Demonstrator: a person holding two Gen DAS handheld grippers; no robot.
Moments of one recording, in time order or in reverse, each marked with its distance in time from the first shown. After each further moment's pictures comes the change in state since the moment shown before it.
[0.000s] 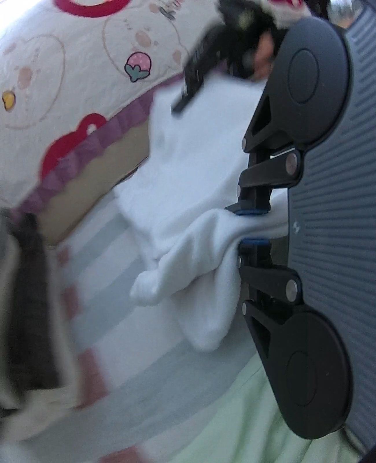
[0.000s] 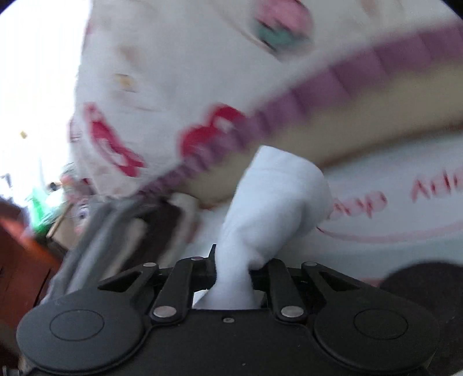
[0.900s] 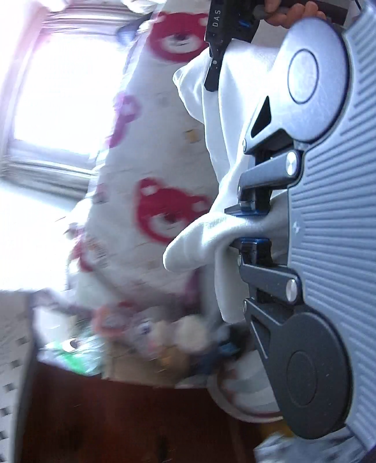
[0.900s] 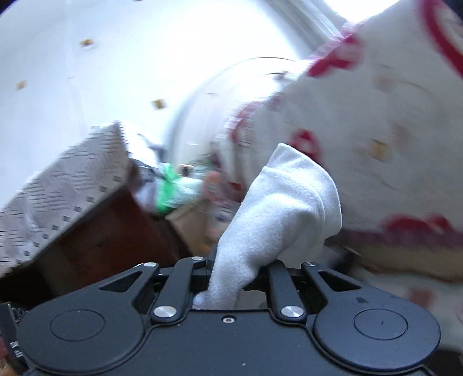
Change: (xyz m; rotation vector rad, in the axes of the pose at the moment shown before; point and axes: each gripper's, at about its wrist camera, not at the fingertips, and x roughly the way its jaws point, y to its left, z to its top) left arm -0.276 0.011 0.145 0.299 -0.584 0.123; right arm -0.041 0.290 0.054 -0.353 -0.042 0.407
